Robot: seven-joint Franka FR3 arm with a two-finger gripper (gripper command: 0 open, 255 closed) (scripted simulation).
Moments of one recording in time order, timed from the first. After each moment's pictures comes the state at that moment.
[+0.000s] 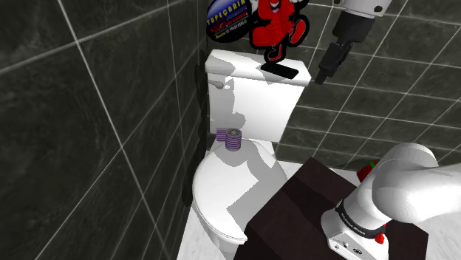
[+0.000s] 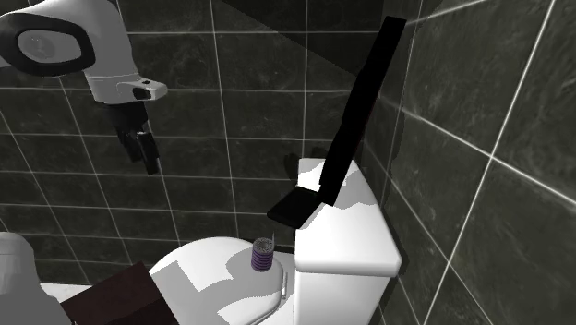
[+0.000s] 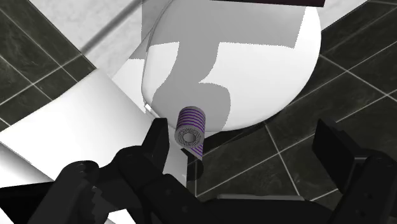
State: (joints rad) arm 0.01 -0.83 -0.06 -2.27 0.01 1.49 -0.11
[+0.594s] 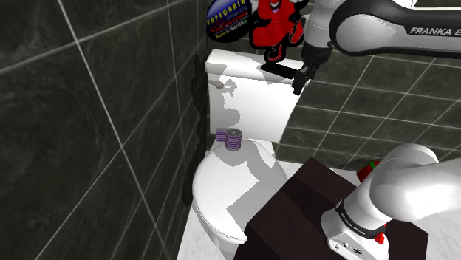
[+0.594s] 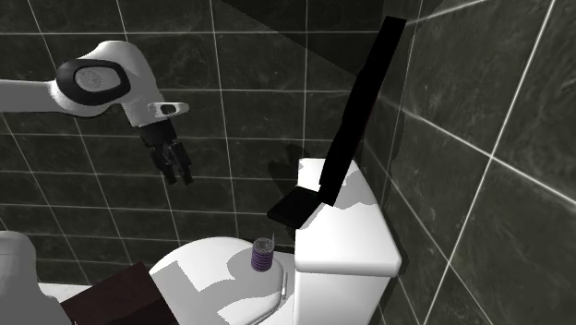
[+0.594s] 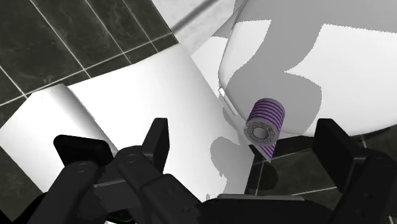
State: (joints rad) arm -0.05 -0.73 0.09 -2.40 -0.26 1.76 -0.04
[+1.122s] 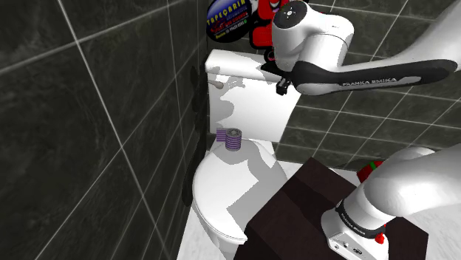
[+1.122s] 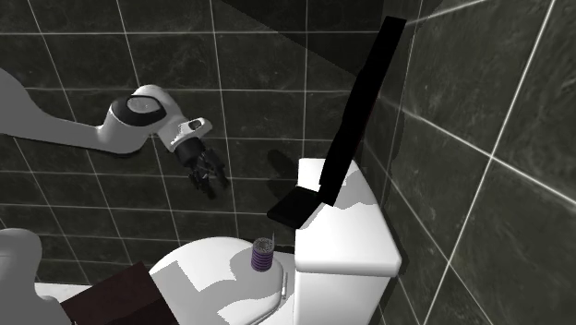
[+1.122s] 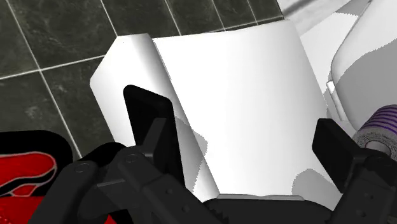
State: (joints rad) arm -0.20 -0.52 0.27 -2.45 -0.69 2.00 0.18
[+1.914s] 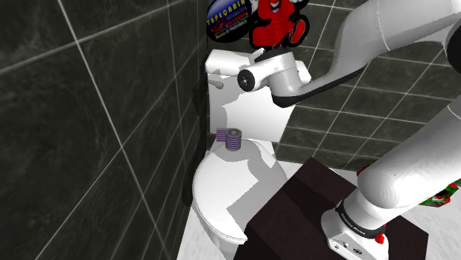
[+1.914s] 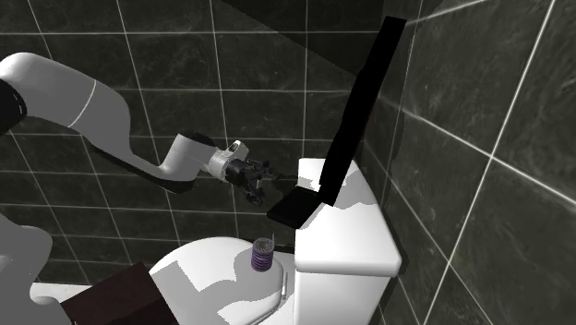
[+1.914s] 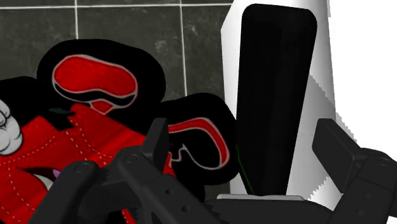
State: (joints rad) arm -0.42 -0.04 0.46 -2.28 -1.55 1.82 0.66
